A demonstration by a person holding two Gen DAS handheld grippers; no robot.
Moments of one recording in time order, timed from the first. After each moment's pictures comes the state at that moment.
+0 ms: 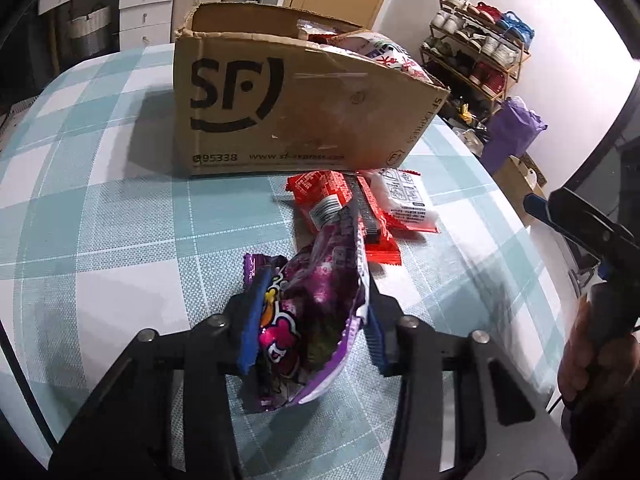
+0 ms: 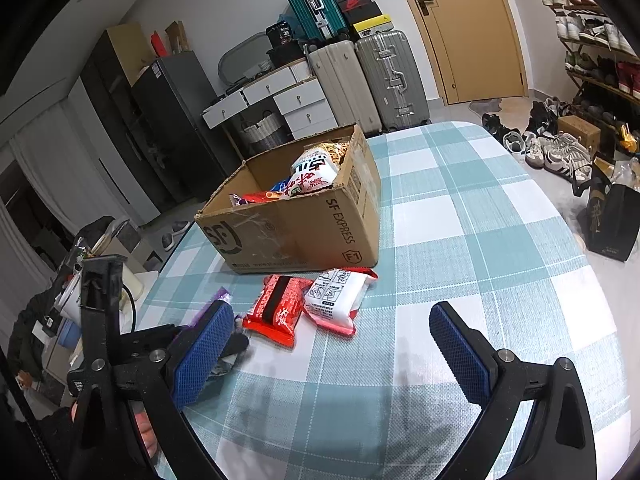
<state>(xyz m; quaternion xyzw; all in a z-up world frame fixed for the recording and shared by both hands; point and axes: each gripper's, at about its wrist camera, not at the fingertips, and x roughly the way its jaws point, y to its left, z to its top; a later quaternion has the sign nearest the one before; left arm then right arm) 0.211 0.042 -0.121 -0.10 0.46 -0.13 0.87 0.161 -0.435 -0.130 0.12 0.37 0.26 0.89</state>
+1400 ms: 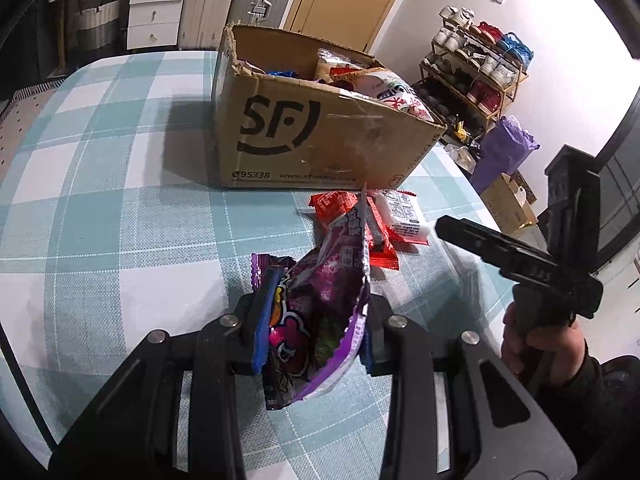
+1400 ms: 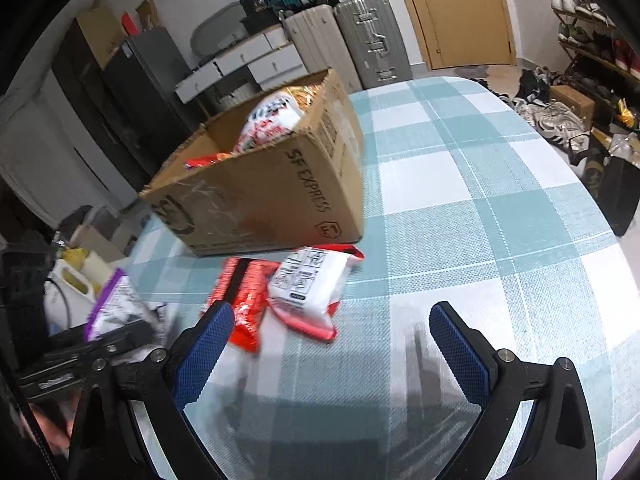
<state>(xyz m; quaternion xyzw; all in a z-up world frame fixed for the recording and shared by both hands) 0.191 0.084 -0.094 -0.13 0.45 -0.13 0.87 0.205 -0.406 -0.176 0.11 0.43 0.23 0.87</state>
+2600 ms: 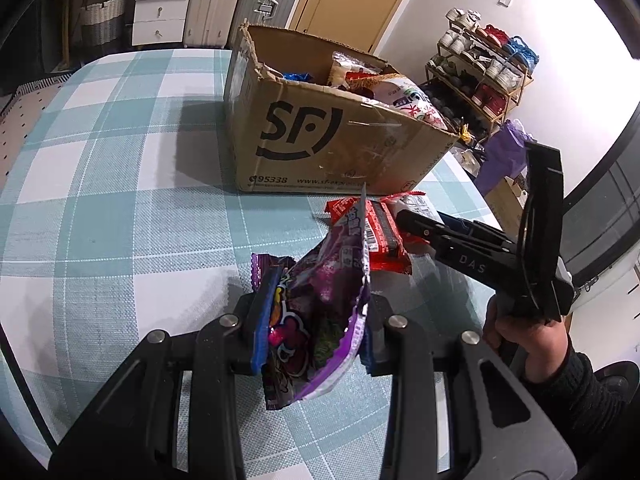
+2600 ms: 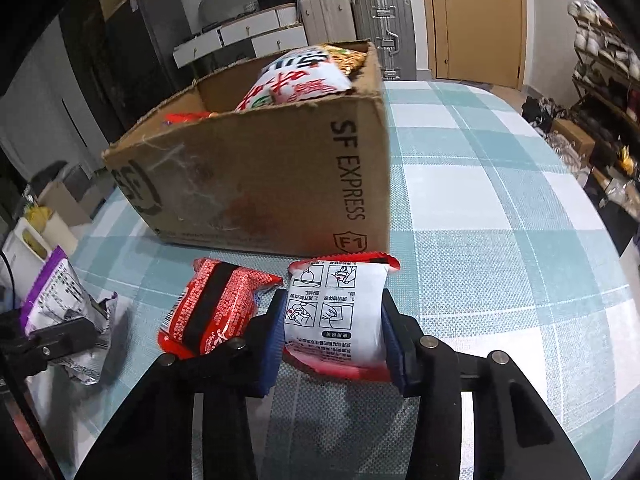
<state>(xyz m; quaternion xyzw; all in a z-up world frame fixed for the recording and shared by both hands) 0.194 0.095 -0.093 -0.14 0.45 -0.12 0.87 0.237 -0.361 -0.197 0.03 0.44 0.21 0.87</state>
